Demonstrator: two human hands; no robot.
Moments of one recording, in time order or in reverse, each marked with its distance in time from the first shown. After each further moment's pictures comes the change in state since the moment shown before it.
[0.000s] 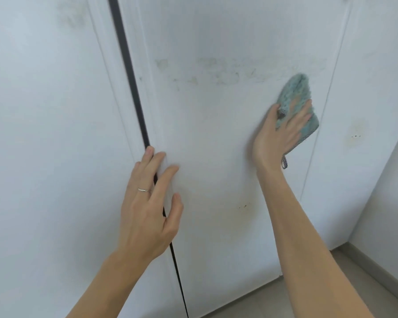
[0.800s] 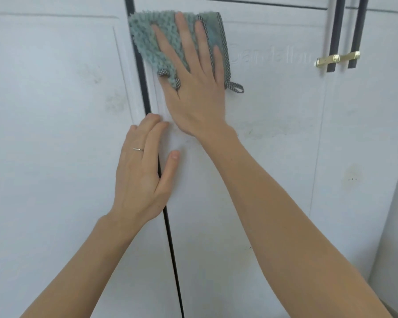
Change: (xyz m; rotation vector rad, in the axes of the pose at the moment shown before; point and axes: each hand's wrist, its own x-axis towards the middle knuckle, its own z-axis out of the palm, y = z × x) left_hand 0.132 0.008 -0.067 0.019 0.160 0.102; right_hand -0.006 -0.194 0.074 -0.441 -0.167 -1.067
